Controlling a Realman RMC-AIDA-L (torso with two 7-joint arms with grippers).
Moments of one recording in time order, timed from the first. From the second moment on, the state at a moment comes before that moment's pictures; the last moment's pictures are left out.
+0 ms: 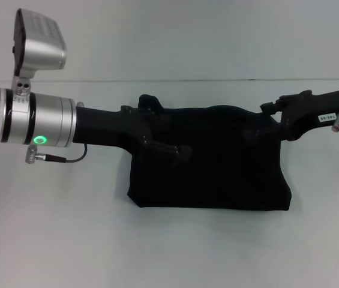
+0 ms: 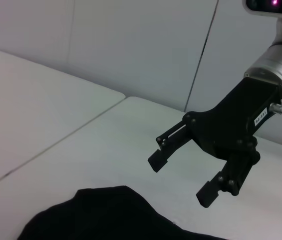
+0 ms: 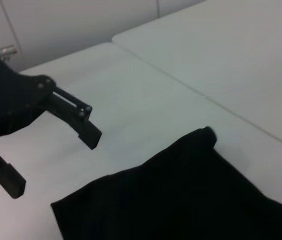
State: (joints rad) left arm -0.74 -2.10 0.79 0.79 2.10 1.49 -1.66; right arm 0.74 1.99 -0.90 -0.84 -2.21 -1.37 1.82
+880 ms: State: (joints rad) left arm -0.74 -2.10 0.79 0.81 2.16 1.50 -1.69; right arm 0.73 2.00 -0.93 -0.84 -2.21 -1.38 1.82
